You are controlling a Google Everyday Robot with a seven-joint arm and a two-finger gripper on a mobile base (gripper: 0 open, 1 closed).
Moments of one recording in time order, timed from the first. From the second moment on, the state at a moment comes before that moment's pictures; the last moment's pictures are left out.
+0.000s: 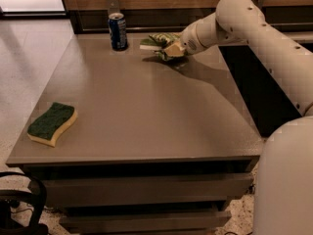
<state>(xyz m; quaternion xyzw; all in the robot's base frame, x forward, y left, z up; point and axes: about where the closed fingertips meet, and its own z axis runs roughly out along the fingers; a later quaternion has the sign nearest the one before) 0.790 -0.067 0.856 -0.46 0.76 0.14 0.43</state>
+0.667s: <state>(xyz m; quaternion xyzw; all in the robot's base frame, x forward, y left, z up) 0.736 -0.084 0.924 -0.49 0.72 0.15 0.47</state>
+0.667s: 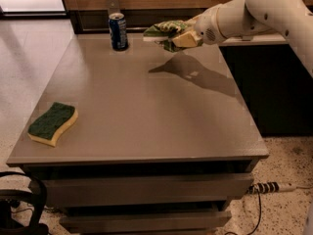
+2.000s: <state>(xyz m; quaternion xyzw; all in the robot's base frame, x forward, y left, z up) 0.585 -0.019 0.948 -0.61 0.58 0.22 0.49</state>
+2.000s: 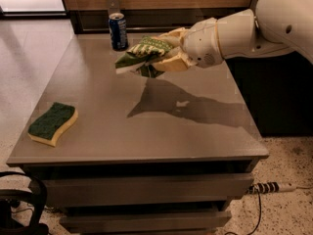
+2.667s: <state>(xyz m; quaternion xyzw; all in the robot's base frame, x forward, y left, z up) 0.549 0.009 0.950 -0.66 0.53 0.25 0.48</state>
